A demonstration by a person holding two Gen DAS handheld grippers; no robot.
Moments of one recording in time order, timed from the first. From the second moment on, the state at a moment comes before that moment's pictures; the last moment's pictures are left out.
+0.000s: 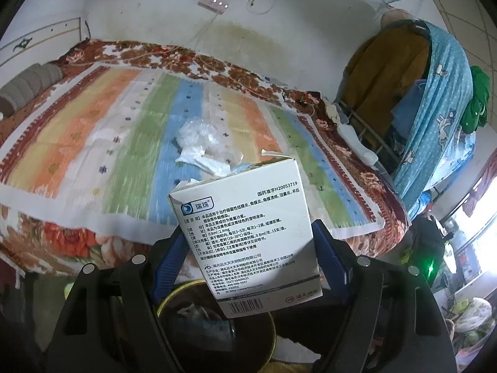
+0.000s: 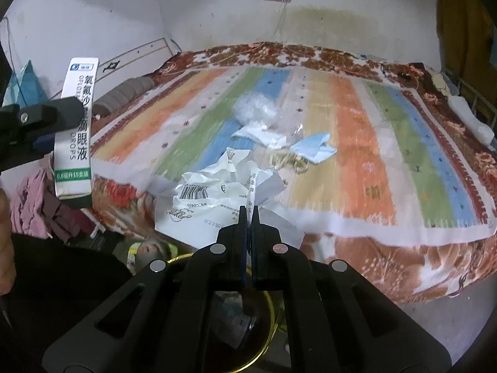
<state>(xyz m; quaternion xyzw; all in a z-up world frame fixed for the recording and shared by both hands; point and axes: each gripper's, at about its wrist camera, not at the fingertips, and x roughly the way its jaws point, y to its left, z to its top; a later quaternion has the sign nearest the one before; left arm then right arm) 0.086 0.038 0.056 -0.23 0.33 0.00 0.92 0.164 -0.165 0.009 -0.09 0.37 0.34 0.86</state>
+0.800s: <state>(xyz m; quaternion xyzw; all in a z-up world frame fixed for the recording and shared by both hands) 0.066 0.012 -0.015 -0.24 0.43 0.03 0.87 0.125 -0.164 -0.064 -0.12 0.47 0.32 0.81</state>
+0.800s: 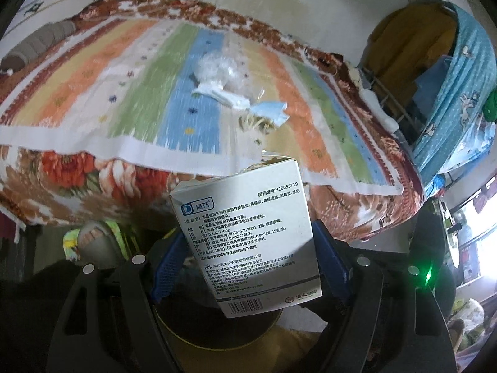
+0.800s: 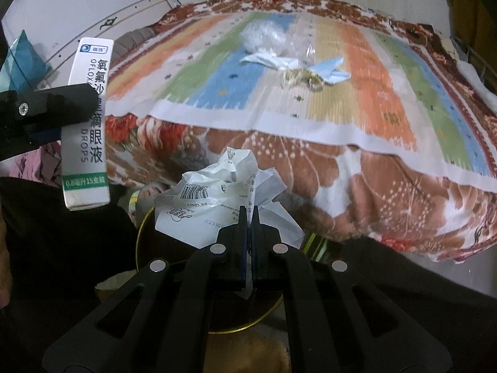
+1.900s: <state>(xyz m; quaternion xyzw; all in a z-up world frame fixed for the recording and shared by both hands) 0.071 0.043 -0.033 -0.30 0.45 0.08 0.84 0.136 -0.165 -0.077 -0.09 0.50 0.31 0.80</state>
